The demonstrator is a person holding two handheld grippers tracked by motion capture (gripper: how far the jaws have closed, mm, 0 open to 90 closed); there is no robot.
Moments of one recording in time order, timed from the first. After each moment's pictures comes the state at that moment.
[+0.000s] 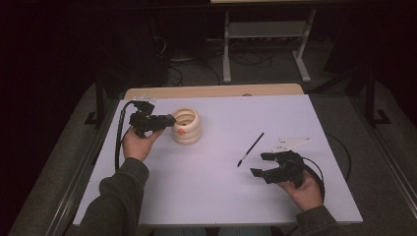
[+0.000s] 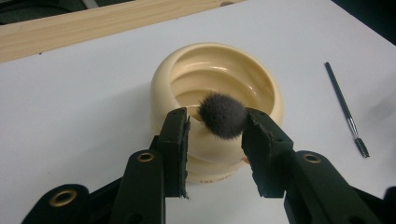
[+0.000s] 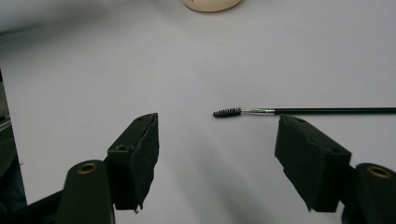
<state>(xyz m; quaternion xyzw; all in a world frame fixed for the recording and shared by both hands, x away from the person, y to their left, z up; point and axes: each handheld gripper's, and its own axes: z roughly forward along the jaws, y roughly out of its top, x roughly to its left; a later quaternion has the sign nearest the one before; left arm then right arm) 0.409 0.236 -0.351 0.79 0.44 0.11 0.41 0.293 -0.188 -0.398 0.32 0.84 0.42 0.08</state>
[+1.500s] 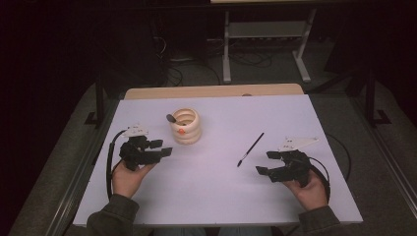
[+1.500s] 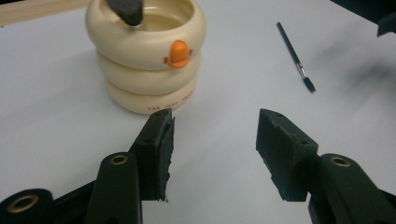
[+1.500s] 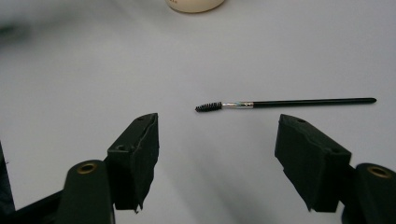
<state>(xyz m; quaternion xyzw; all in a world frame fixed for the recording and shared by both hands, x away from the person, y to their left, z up) 0.317 0.242 -0.371 0.80 0.39 0.12 0.44 0.293 -0.203 -0.396 0.34 0.84 0.42 0.10</state>
